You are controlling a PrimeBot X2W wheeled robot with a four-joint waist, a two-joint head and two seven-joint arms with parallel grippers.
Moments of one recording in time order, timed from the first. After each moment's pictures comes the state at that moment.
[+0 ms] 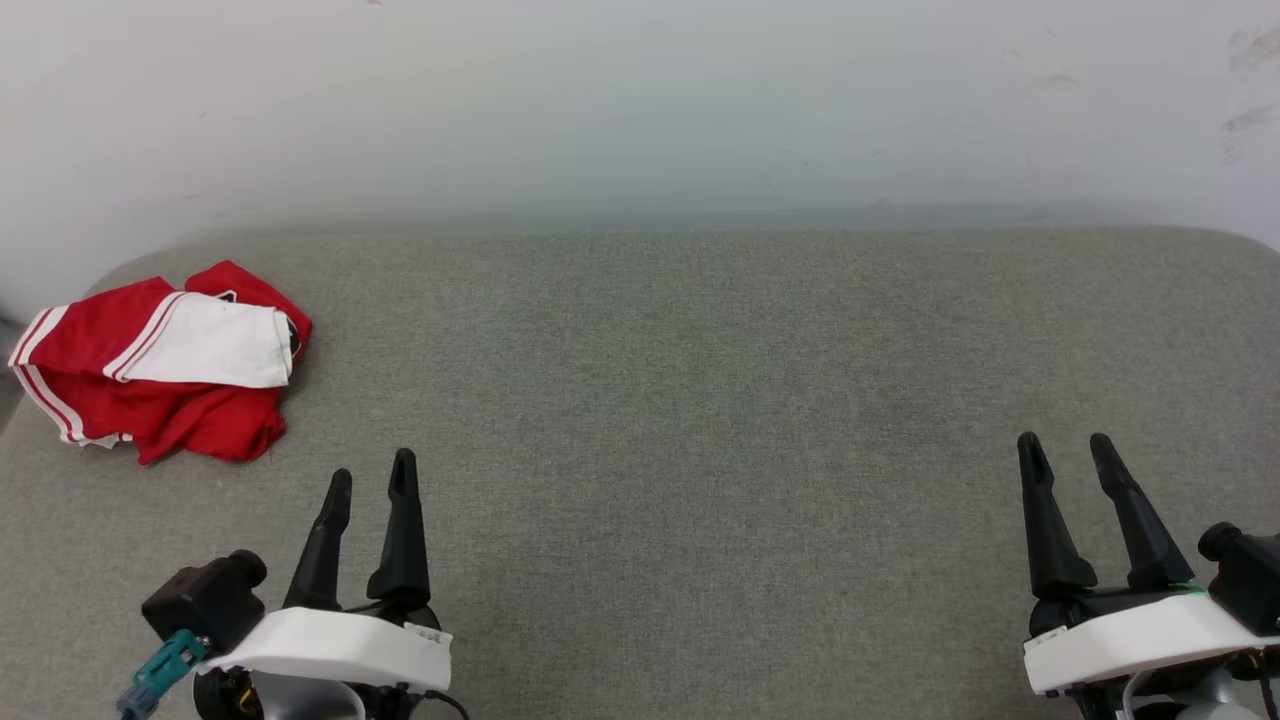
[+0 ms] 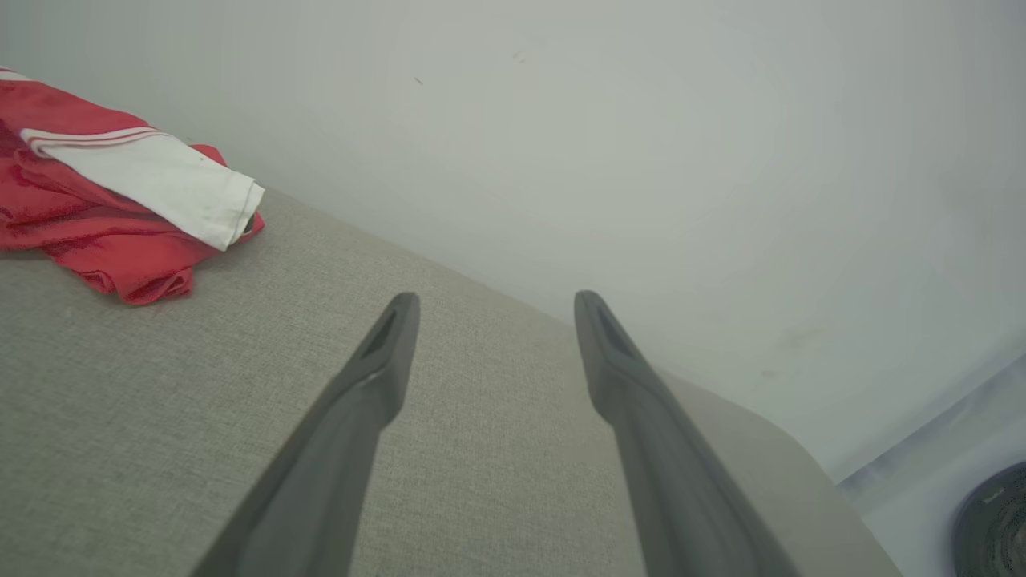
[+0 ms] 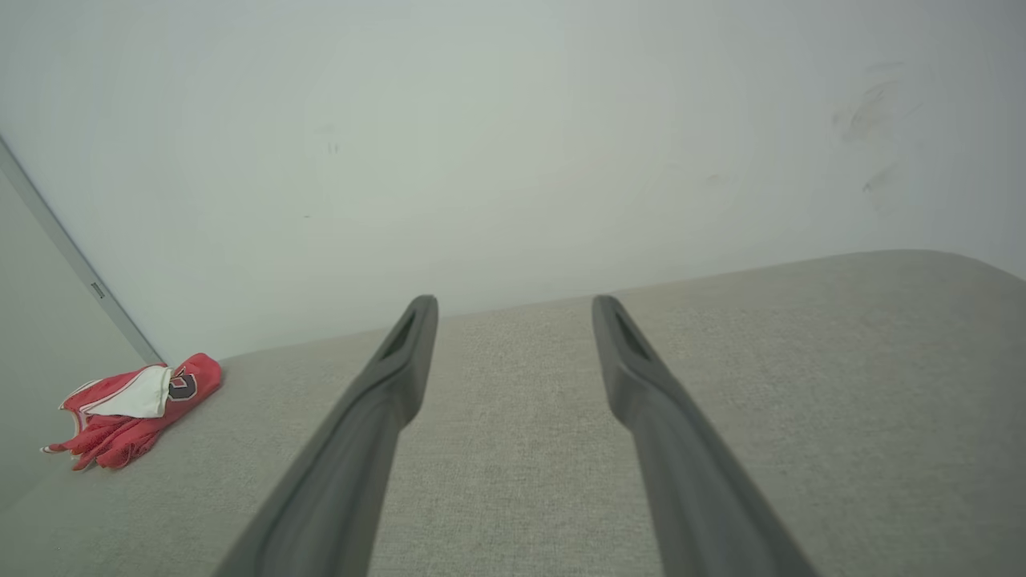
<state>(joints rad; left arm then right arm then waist) 0.02 0.05 -0.02 -0.03 -0.60 -0.01 -0.13 0.00 -0.08 -0.03 -0.01 0.38 0.13 -0.13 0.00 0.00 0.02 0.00</state>
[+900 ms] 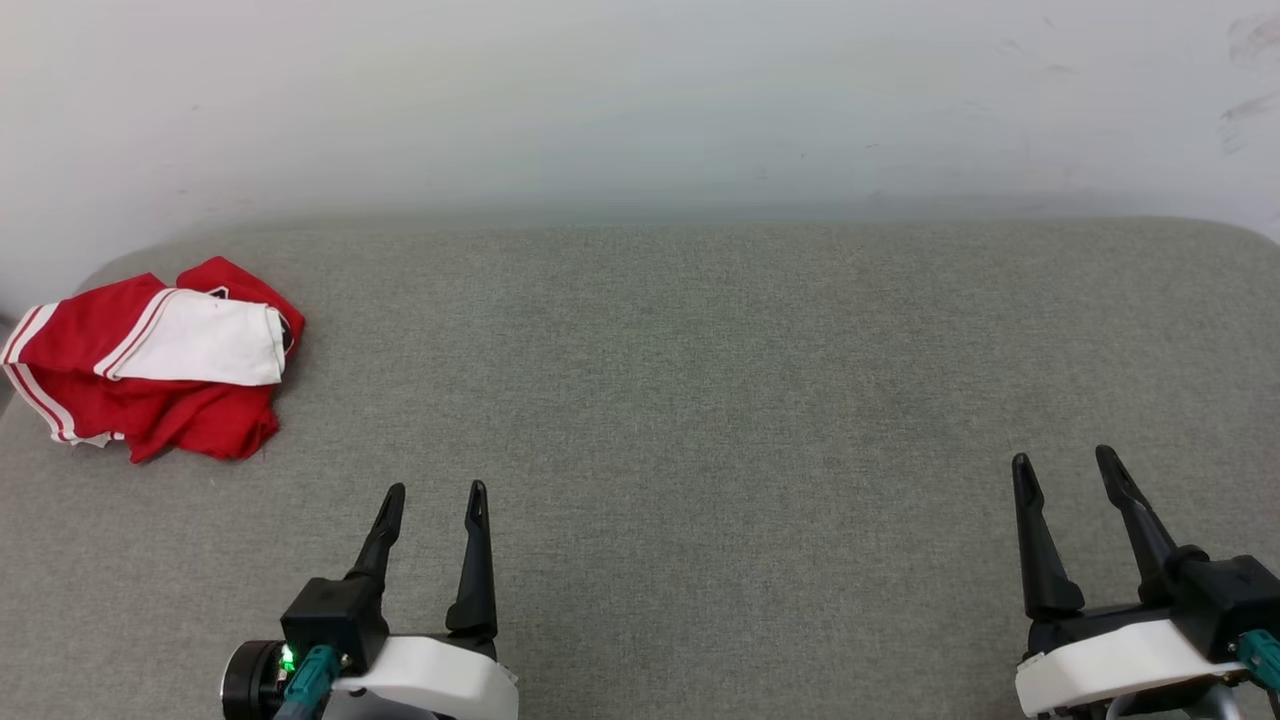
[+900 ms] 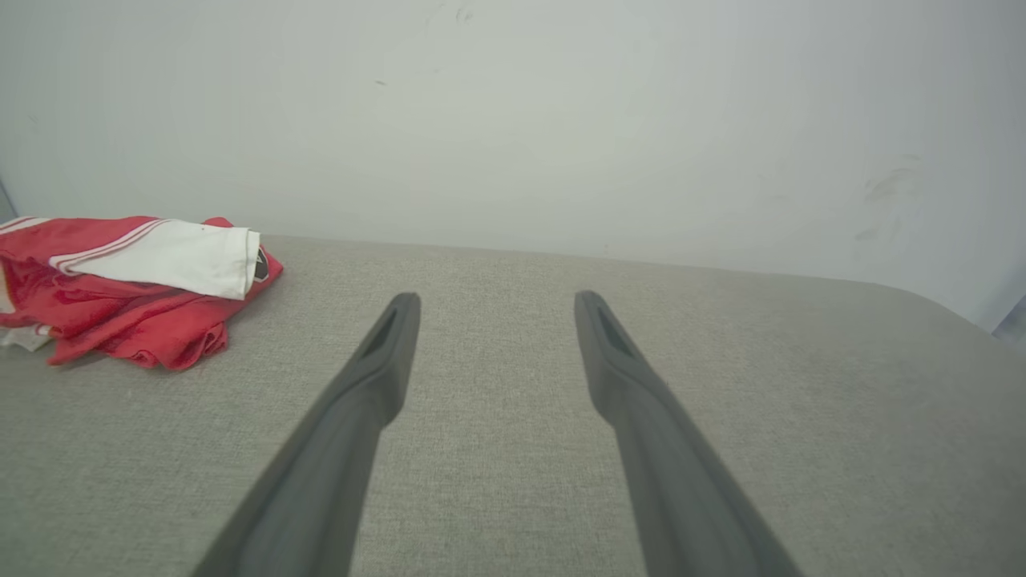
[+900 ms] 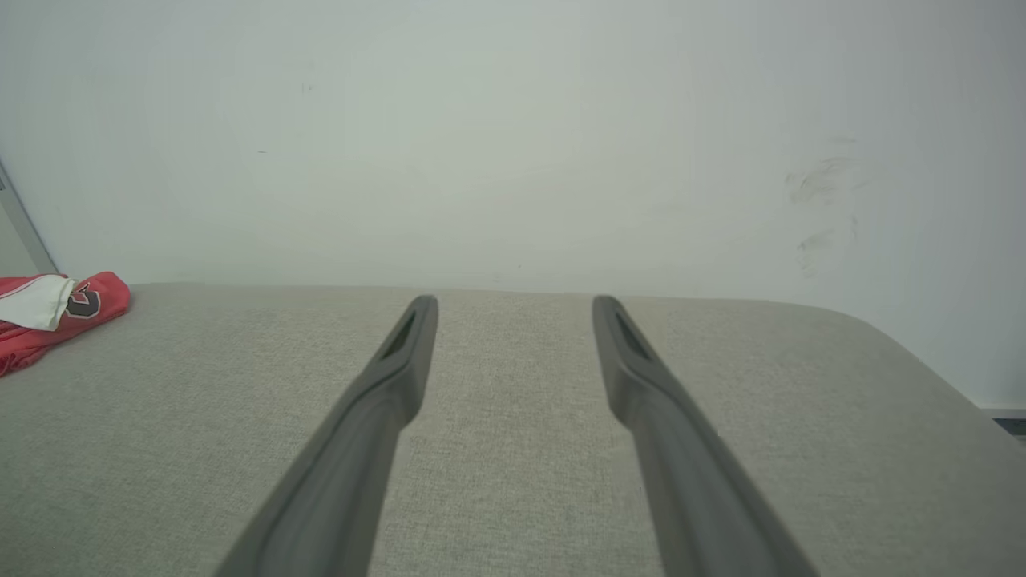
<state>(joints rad) 0.02 0.12 -0.23 0.00 -0.27 0.15 -0.19 0.03 -0.05 -0.06 -0.01 0.09 0.13 -0.19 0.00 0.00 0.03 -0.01</state>
